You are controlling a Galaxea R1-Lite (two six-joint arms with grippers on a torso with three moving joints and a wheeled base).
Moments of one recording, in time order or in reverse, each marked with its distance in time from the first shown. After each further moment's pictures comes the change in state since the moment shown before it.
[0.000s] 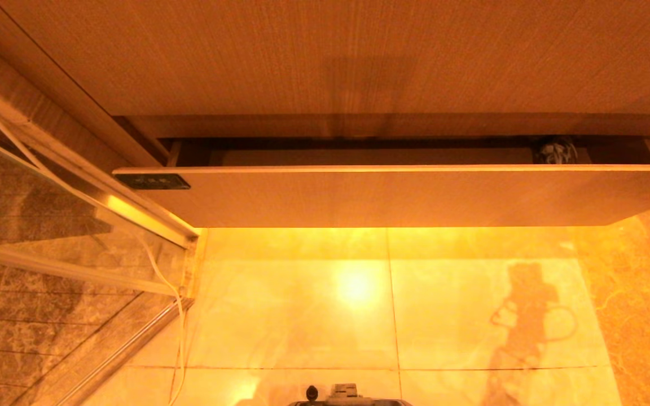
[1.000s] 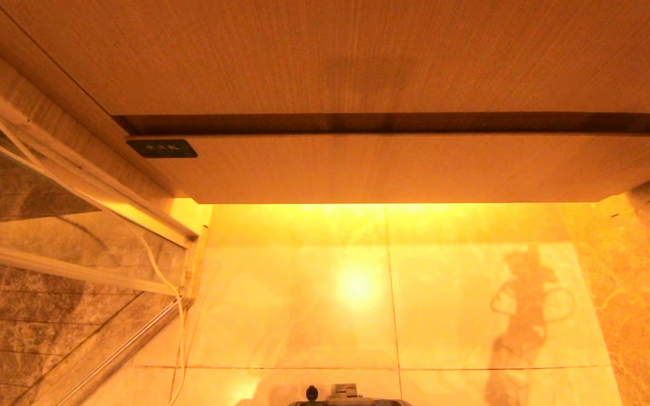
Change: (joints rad) left arm 0.000 0.000 0.000 0.000 0.000 0.000; right arm 0.021 0.106 -0.125 -0.156 0.001 0.000
